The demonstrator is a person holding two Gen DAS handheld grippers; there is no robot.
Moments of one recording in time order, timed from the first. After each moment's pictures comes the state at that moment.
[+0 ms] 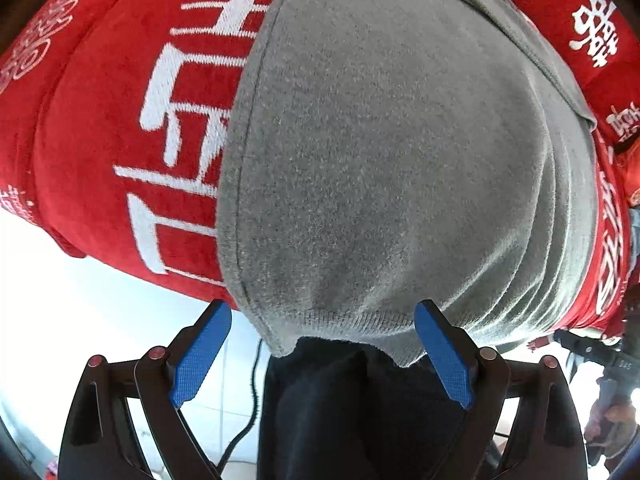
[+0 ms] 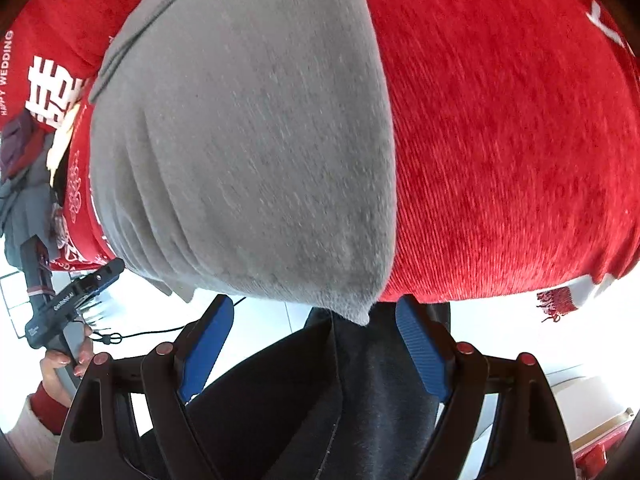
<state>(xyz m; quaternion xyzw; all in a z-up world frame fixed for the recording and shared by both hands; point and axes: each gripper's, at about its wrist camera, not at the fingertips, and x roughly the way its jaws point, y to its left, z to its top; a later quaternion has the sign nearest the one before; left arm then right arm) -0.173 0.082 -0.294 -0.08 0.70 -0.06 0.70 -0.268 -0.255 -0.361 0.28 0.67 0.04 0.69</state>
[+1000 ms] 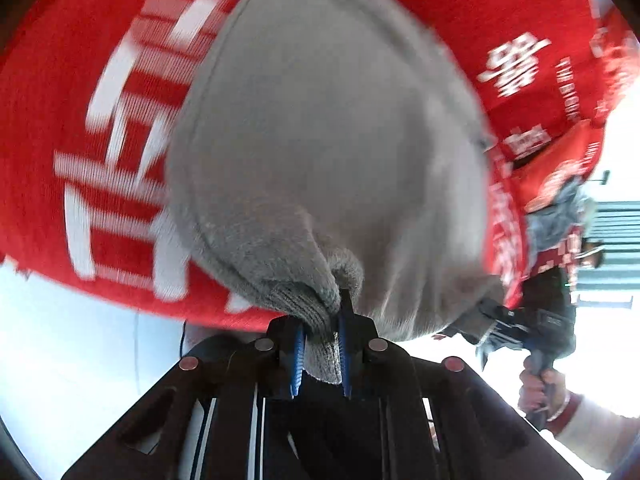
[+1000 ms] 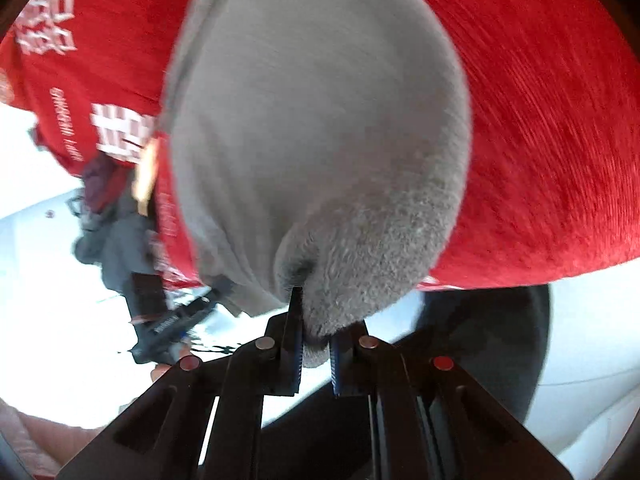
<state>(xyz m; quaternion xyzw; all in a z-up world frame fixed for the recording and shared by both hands) -0.204 0.141 -0.275 -0.23 0.65 -0.22 0.69 -0.280 -0.253 -0.377 0.46 0.57 0.15 0.66</state>
